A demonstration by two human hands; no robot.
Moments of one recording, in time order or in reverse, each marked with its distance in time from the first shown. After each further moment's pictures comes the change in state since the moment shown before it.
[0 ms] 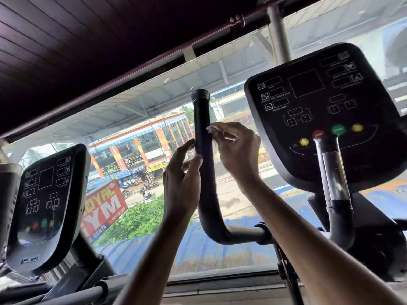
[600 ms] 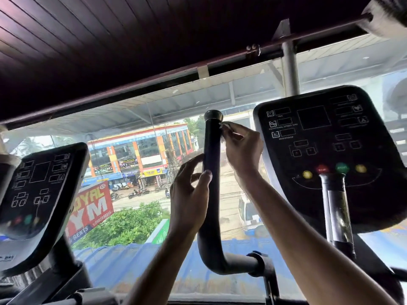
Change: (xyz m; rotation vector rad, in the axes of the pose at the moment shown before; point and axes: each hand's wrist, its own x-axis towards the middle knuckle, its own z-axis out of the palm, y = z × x) left_hand 0.009 -0.003 0.008 -0.042 0.036 -0.031; right_hand 0.055 0.010 0.025 -0.055 0.021 0.050
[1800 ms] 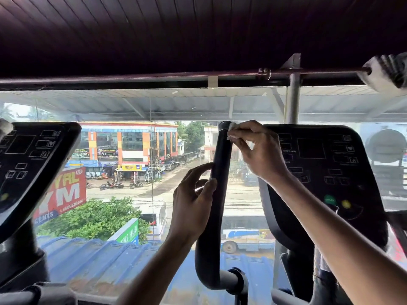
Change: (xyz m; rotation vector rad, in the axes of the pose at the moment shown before) left_hand 0.003 -0.015 0.001 -0.249 -0.008 0.010; right_hand 0.051 -0.011 -0.036 -0.284 -0.458 -0.787
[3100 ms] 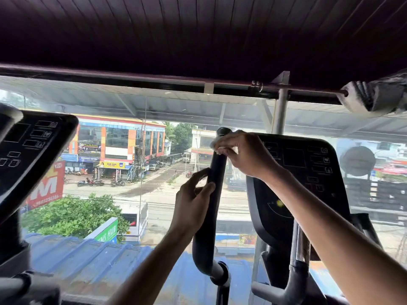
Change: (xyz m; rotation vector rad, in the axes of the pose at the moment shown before) left_hand -0.013 0.011 -0.004 -0.089 -0.035 -0.120; right_hand 0.025 -0.035 -0.013 -0.145 -0.316 0.062
